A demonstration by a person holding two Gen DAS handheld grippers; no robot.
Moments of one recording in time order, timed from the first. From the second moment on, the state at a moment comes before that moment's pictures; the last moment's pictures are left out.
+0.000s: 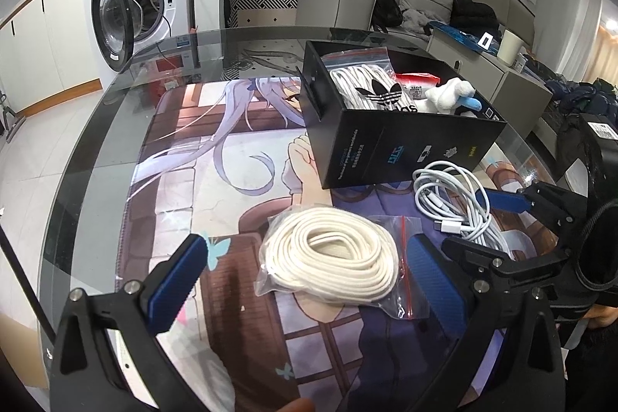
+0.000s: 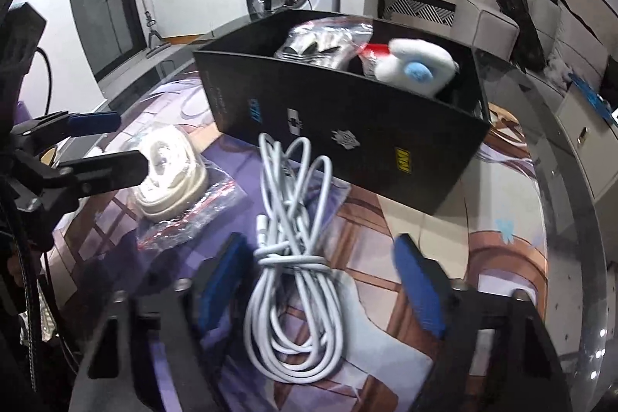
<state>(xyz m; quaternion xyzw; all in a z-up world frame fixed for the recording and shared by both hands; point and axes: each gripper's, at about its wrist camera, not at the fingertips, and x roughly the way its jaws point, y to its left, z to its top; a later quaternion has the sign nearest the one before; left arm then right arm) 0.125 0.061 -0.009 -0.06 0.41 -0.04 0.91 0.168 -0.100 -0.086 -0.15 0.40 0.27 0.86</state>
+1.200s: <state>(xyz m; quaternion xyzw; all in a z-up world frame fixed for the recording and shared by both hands) 0.127 0.040 -0.016 -0.02 0.43 -0.06 0.90 0.135 -0.131 -0.050 -0.14 0.36 0.30 0.87</state>
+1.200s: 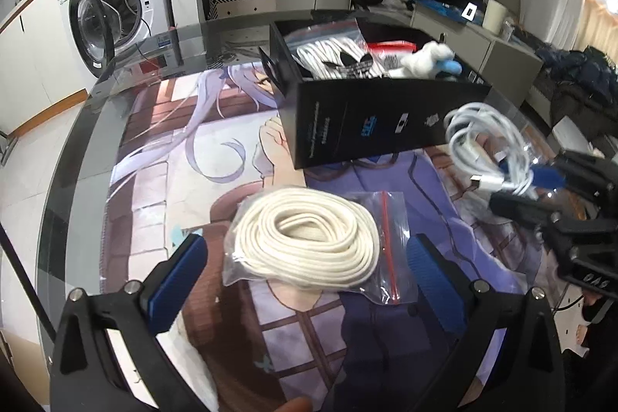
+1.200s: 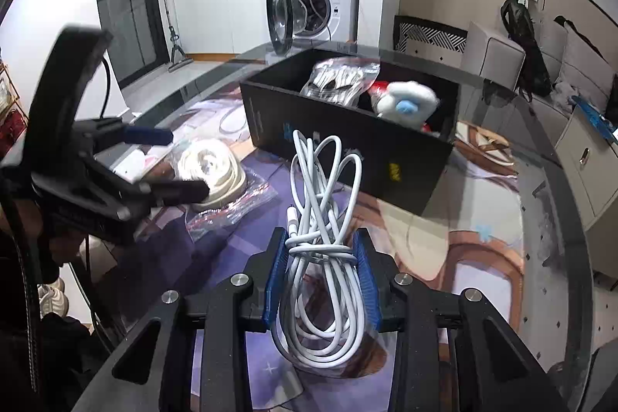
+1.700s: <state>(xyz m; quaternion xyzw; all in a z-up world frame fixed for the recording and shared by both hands) 0.137 0.022 -0.034 0.01 0.47 -0.05 0.88 0.141 -0.141 -0.047 -0.13 0.36 0.29 0.88</state>
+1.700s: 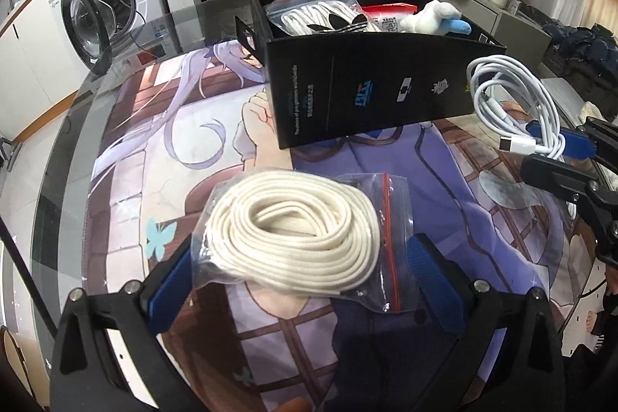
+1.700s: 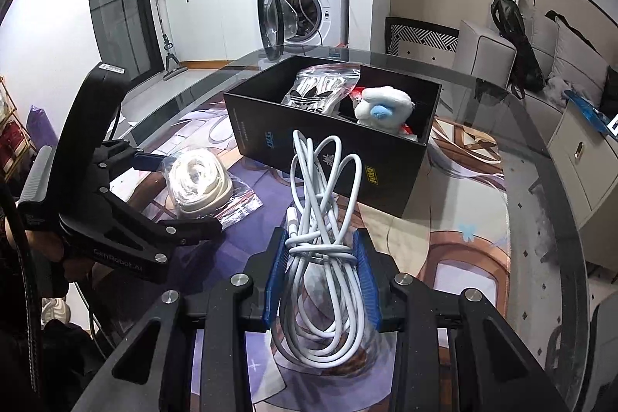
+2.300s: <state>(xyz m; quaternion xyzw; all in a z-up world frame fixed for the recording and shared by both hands) 0.131 0.023 -0.026 0.02 0.44 -0.08 0.89 0.138 -0.143 -0.040 -0.13 0.35 0.29 0.88</state>
